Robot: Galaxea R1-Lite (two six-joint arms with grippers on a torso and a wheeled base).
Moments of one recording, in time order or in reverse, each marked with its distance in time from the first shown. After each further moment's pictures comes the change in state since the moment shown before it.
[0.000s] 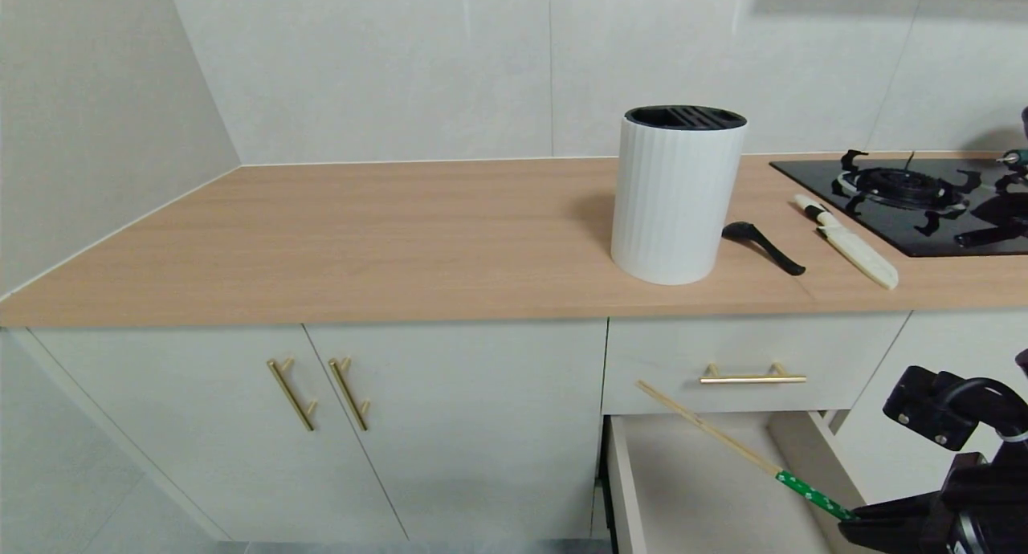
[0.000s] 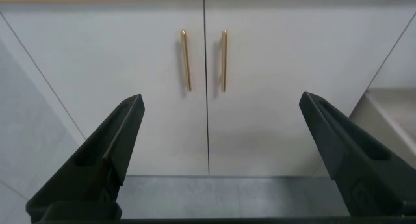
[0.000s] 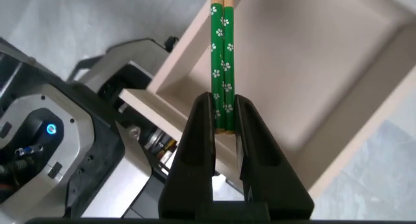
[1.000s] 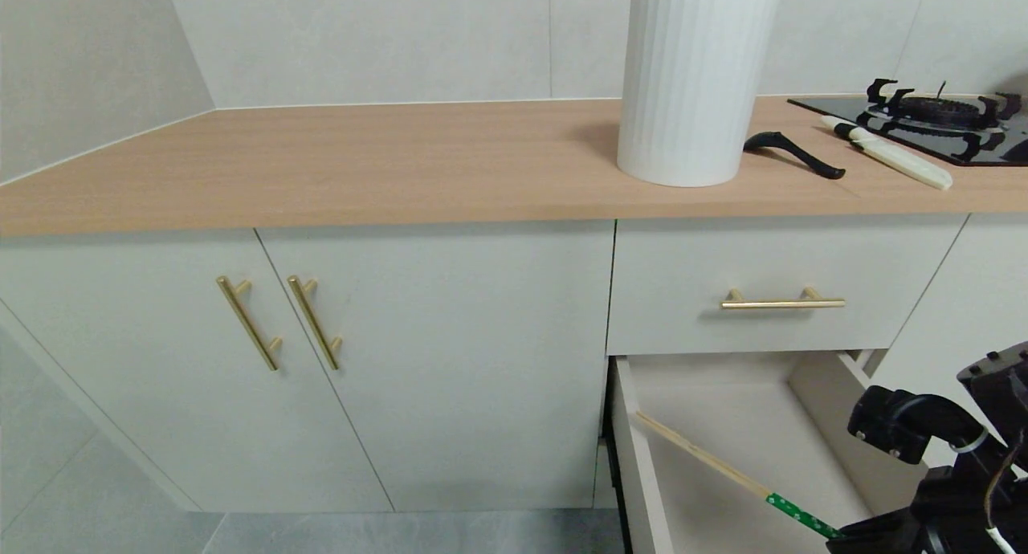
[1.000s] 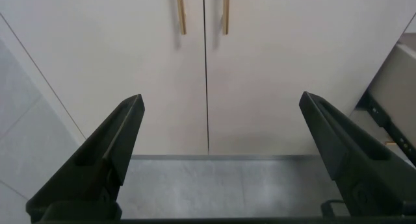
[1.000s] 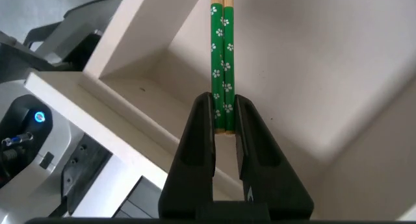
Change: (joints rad) left arm 0.000 0.000 0.000 0.000 0.000 0.000; right arm 0.014 0.088 0.012 -0.005 -0.015 0.001
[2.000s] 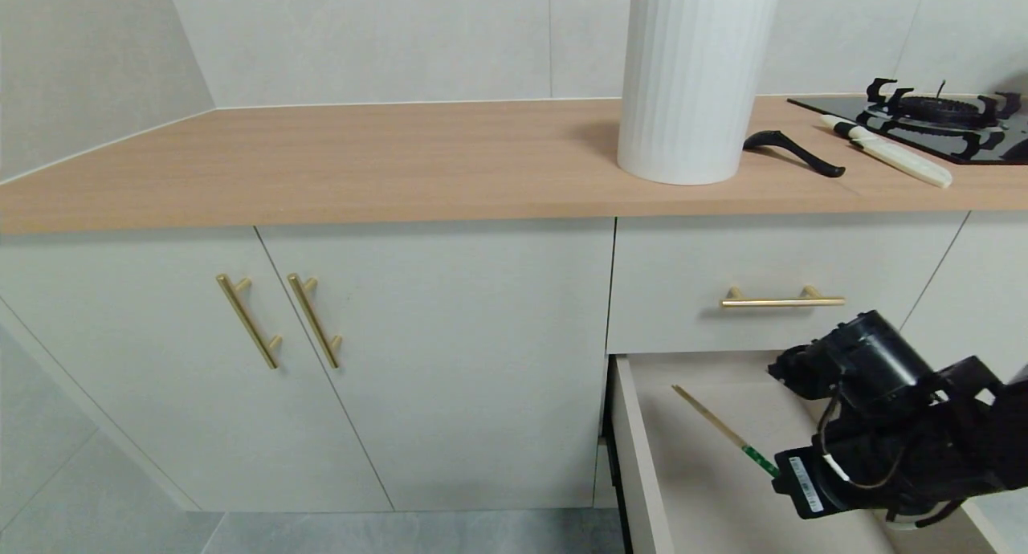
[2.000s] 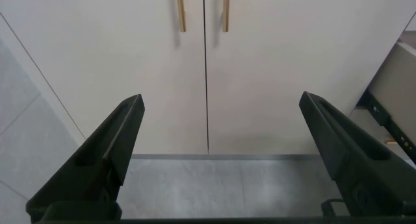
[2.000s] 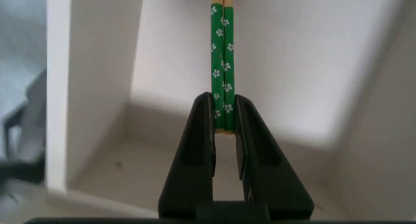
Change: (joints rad) left arm 0.000 0.000 0.000 0.000 0.000 0.000; right arm 0.021 0.354 -0.170 -0.065 -0.240 0.399
